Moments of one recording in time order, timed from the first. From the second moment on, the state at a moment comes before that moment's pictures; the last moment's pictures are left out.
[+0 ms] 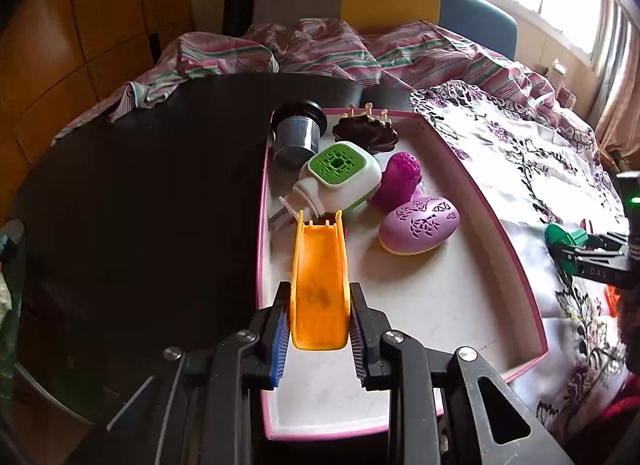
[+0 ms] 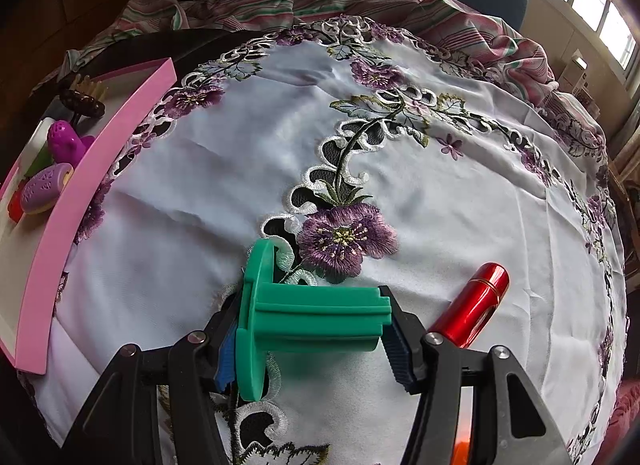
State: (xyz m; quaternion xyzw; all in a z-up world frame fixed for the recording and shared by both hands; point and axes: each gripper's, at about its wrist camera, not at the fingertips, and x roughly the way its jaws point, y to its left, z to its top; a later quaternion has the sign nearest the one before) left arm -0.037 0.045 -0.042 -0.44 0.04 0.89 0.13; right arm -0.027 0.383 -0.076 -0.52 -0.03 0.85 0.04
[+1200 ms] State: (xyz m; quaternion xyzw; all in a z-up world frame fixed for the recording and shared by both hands) left arm -0.035 0.023 -0.012 -0.39 0.03 0.92 0.08; right arm -0.026 0.380 -0.076 -0.52 -0.05 0.85 0.04
